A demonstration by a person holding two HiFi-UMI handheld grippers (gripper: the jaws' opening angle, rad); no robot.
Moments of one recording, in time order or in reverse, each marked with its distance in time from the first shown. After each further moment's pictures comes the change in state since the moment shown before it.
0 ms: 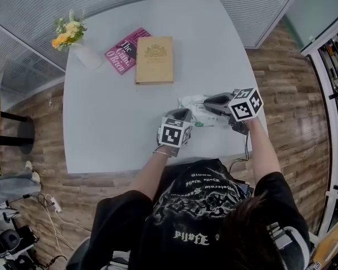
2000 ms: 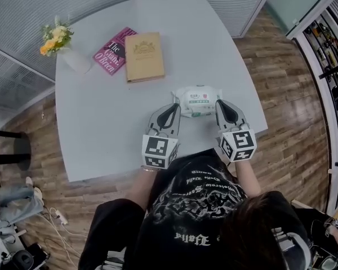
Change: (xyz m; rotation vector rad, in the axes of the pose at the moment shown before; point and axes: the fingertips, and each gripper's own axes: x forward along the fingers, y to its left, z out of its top) left arm -0.114 -0.023 0.056 0.201 -0.440 -0.029; right arm -0.079 0.042 -0.014 -0.069 -0.534 -0.881
